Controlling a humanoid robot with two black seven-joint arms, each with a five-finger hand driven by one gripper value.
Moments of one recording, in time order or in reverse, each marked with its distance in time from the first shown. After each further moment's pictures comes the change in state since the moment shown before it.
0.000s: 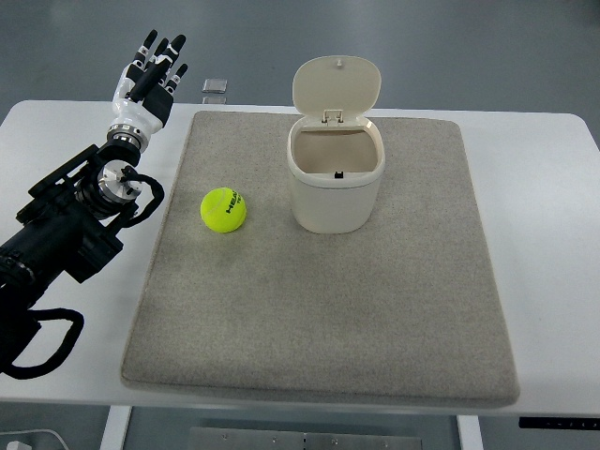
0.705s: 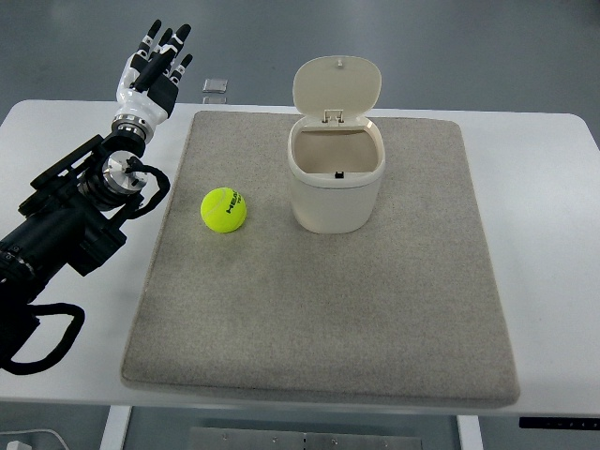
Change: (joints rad) left arm -0.016 0.016 -0.001 -0.084 -0.003 0.047 0.004; right arm 0.000 0.000 0.000 0.000 0.000 0.000 0.000
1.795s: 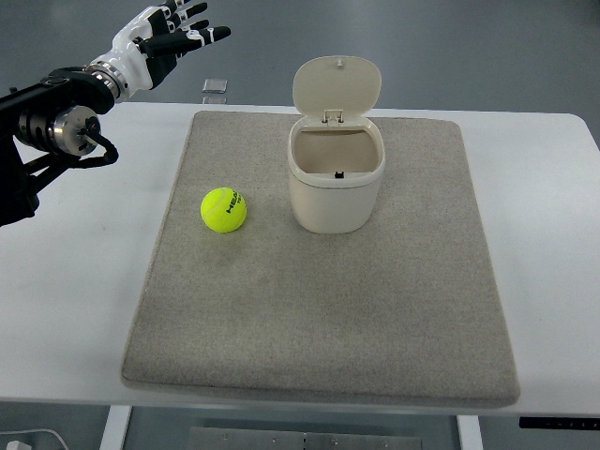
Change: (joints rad) left arm -0.242 0.352 0.640 -0.355 0.004 0.091 0.146; right arm 0.000 0.000 0.000 0.000 0.000 0.000 0.000
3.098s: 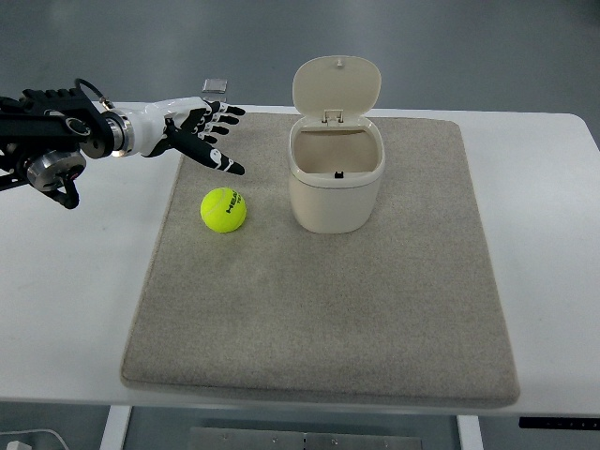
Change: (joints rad) left arm -0.414 0.135 0.777 -0.439 0.050 0.074 0.072; right arm 0.000 0.000 0.000 0.000 0.000 0.000 0.000
